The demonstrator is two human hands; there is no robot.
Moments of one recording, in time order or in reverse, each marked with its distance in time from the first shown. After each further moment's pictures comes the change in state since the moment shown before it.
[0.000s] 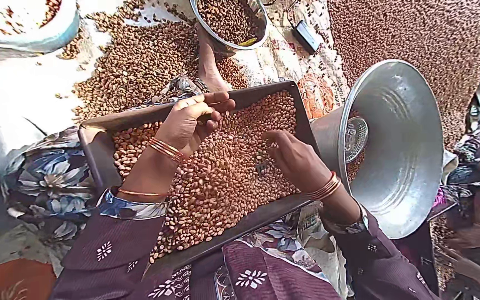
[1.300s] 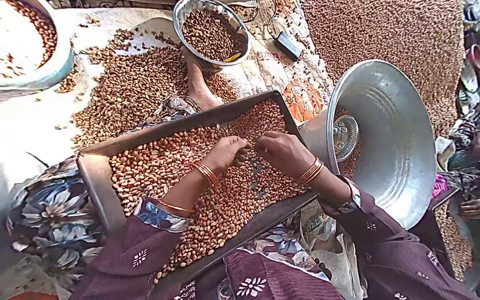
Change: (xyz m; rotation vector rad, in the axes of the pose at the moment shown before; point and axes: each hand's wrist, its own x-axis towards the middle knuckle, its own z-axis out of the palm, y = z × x) left_hand 0.013 -0.047 0.050 0.348 -0.164 -0.246; right_hand 0.025 0.022 -0.001 -0.070 0.038 -0.119
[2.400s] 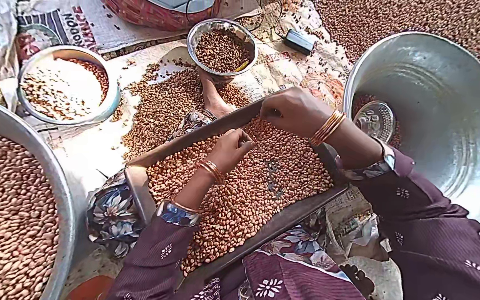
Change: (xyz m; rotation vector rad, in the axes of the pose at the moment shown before) left_hand -0.019 0.013 -0.023 0.804 0.105 0.373; right_hand 0.057 0.010 -0.063 -0.002 -0.023 -0.040
